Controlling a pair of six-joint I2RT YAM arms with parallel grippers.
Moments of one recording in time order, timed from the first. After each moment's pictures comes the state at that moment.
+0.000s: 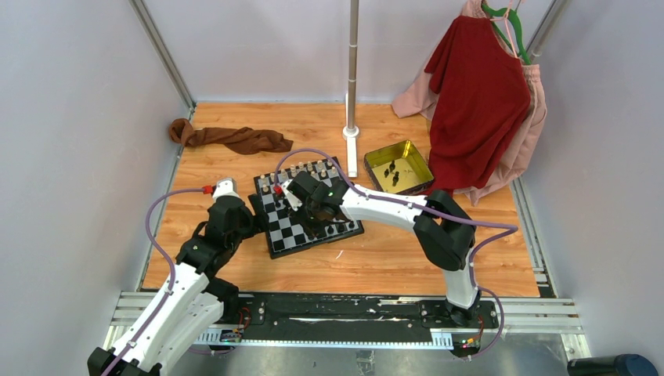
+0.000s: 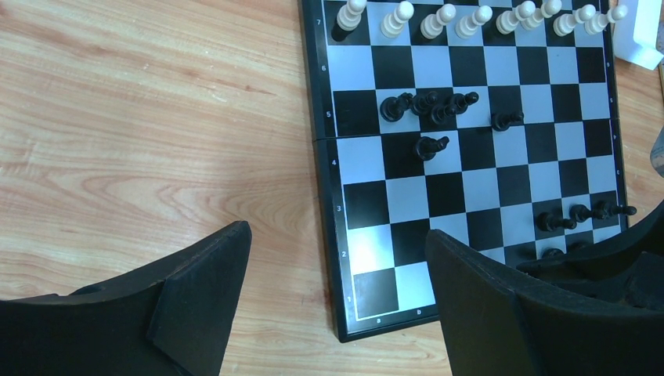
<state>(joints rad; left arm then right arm) -0.37 0.61 0.48 -0.52 -0.28 -0.56 1.05 1.95 1.48 -0.56 -0.10 0.06</state>
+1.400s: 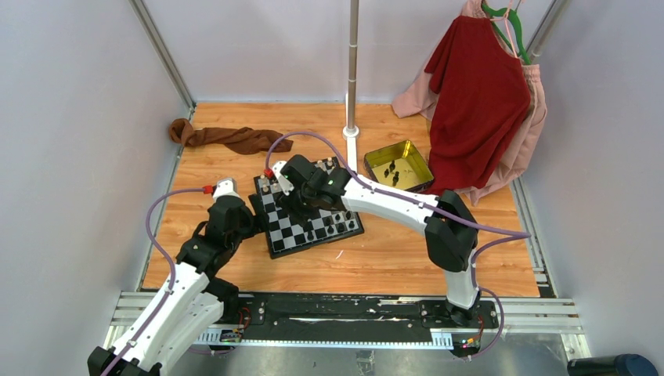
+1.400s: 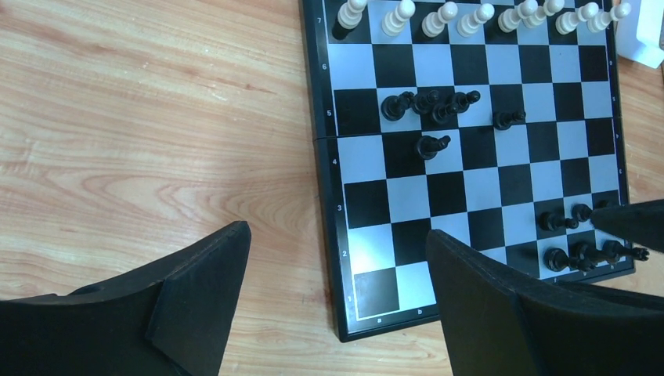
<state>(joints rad) -0.37 0.62 0.48 -0.52 -0.28 -0.56 1.05 1.93 1.64 -0.61 -0.06 0.04</state>
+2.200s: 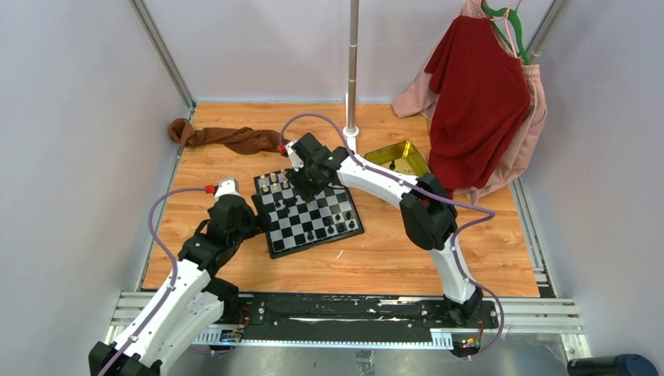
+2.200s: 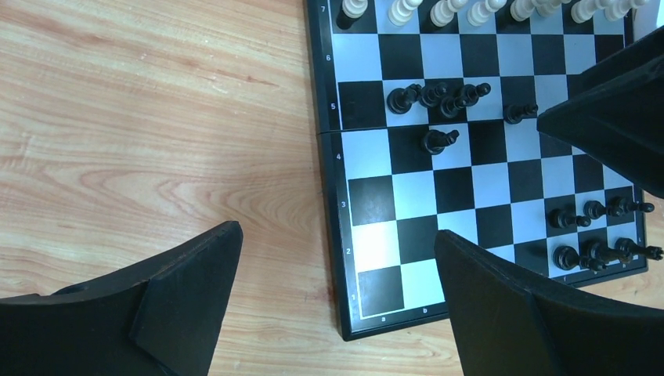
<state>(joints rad) -0.37 0.65 0.48 -0.52 -0.28 -0.56 0.87 2.14 1.82 -0.62 -0.08 0.01</state>
